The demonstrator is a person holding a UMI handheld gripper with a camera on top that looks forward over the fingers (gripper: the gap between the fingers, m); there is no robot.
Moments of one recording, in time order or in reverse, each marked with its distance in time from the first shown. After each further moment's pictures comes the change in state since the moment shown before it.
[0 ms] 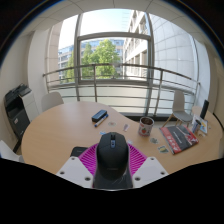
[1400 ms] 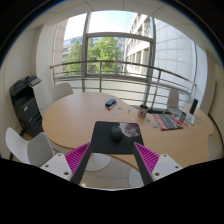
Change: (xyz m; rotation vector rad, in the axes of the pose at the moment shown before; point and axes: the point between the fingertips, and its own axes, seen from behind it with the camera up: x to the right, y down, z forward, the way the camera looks) arm -0.077 0.065 -0.238 -0.075 0.026 -0.051
